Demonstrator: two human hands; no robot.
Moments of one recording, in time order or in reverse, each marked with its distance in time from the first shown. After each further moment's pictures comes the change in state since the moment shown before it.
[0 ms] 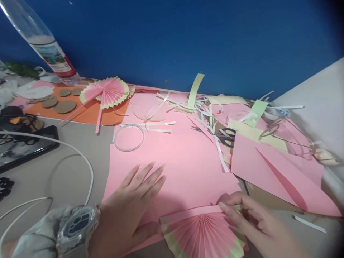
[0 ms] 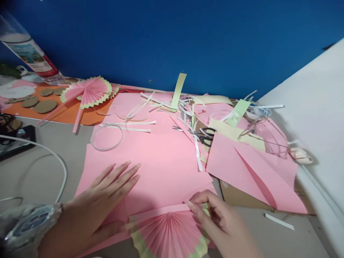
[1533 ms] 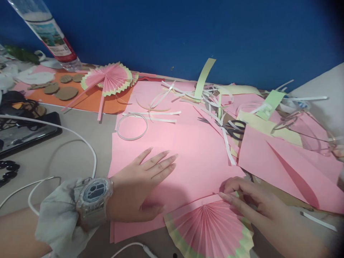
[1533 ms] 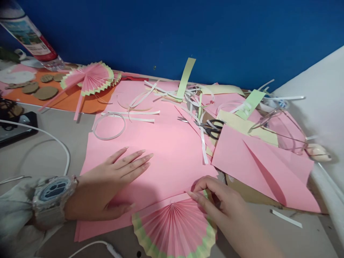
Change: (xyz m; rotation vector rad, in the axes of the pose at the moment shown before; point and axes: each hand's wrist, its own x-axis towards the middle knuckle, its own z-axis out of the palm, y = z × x) left_hand 0.024 -0.010 -0.003 -0.051 -0.138 0.077; right_hand 0.012 -0.011 -0.011 -0.382 0.077 -0.233
